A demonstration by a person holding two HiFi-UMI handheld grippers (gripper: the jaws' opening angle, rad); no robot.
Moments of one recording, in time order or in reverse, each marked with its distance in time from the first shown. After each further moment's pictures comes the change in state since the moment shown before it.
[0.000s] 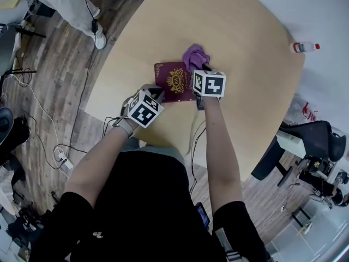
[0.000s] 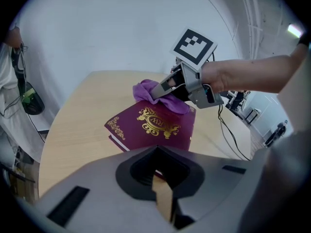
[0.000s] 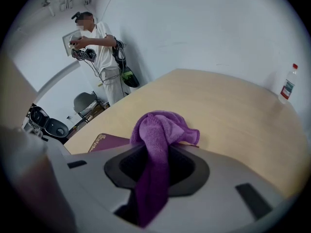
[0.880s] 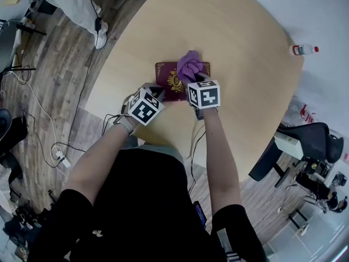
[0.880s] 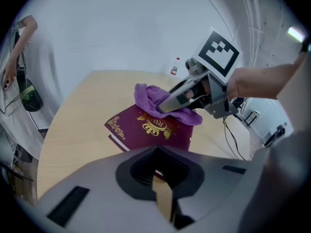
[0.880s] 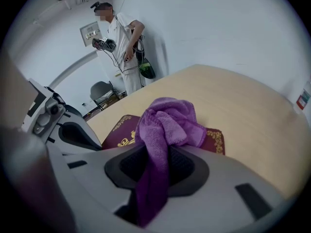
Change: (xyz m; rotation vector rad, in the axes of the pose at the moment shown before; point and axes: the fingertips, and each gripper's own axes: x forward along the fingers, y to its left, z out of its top) left arm 0.001 0.002 -0.001 -0.014 -0.009 -0.009; right arm -0.011 0.044 -0.035 -0.148 0.068 0.128
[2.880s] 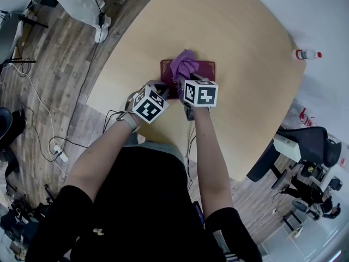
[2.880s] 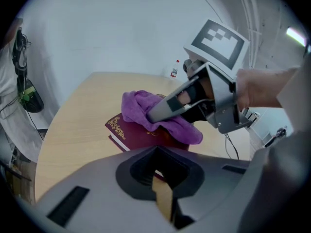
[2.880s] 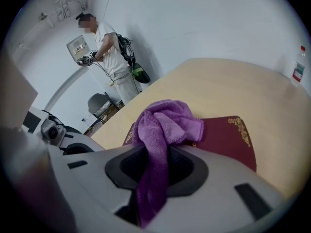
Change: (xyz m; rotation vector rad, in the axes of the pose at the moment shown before) left arm 0.000 -0.001 0.003 -0.004 -0.032 -0.002; right arm 0.011 0.035 0.005 0.192 -0.019 0.031
